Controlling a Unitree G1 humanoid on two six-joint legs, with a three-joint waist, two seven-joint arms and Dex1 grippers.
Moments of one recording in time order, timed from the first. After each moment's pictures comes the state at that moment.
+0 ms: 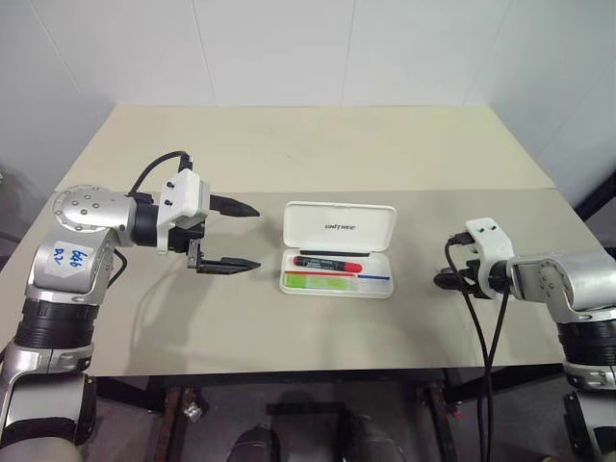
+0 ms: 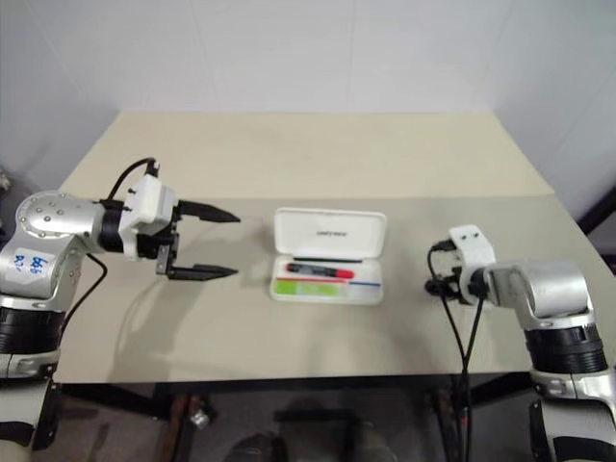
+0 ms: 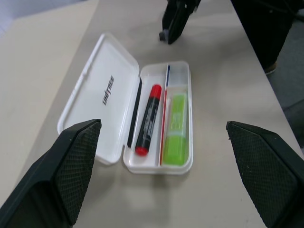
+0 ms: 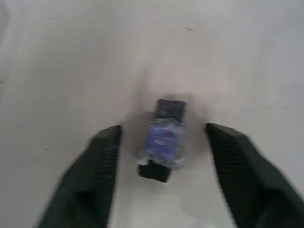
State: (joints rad) left arm -0.73 0.82 0.03 -0.01 -0.35 0.31 -1.30; right arm -0.65 -0.76 0.00 -0.01 0.38 1.36 0.44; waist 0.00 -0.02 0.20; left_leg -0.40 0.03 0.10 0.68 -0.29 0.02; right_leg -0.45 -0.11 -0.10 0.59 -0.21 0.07
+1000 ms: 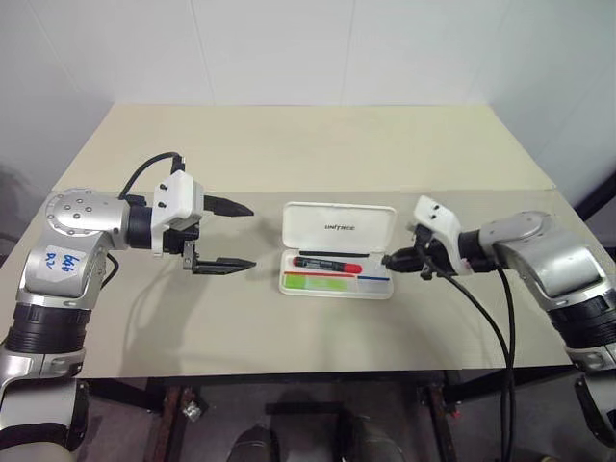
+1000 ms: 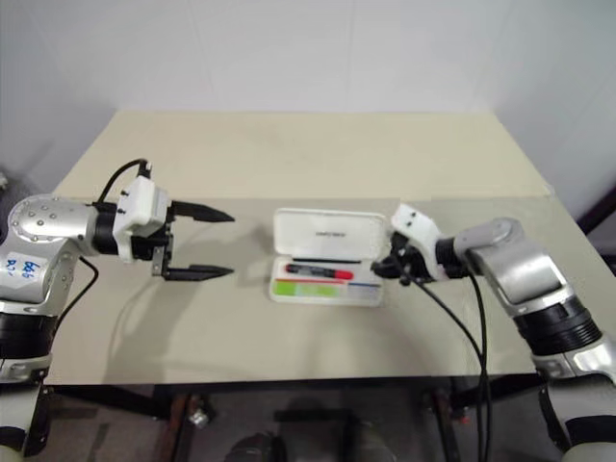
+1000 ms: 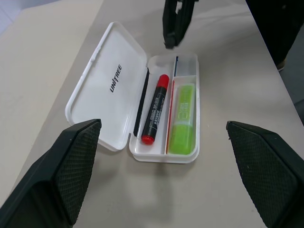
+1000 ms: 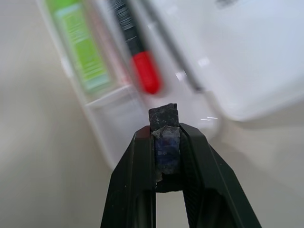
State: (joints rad) left arm -0.70 0.84 0.03 0.02 -0.35 0.27 -1.29; right arm -0.79 -0.86 0.32 -0.01 0.29 0.82 1.12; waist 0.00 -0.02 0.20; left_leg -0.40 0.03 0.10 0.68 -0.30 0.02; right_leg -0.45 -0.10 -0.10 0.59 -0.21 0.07
